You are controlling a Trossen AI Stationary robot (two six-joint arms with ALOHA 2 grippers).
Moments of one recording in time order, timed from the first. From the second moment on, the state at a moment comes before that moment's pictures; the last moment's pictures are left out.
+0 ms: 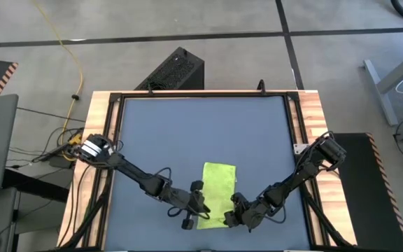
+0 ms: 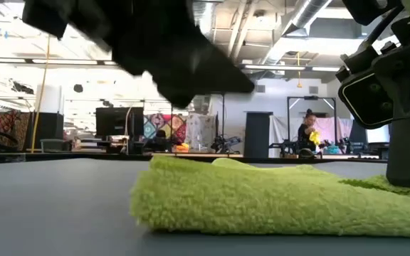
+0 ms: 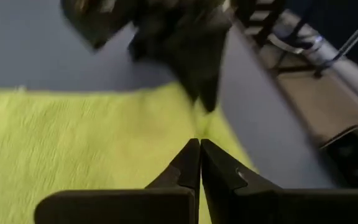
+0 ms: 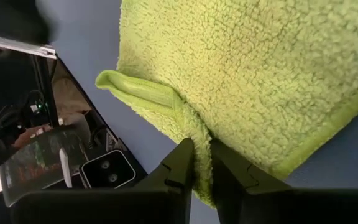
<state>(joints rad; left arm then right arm) -0.46 1.92 1.02 0.47 -0.13 -0.22 0.72 1.91 0.83 0.30 0.21 1.86</state>
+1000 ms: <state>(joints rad) -0.48 2.06 1.02 0.56 0.02 -0.41 0.71 1.91 0.83 0.30 0.23 1.87</state>
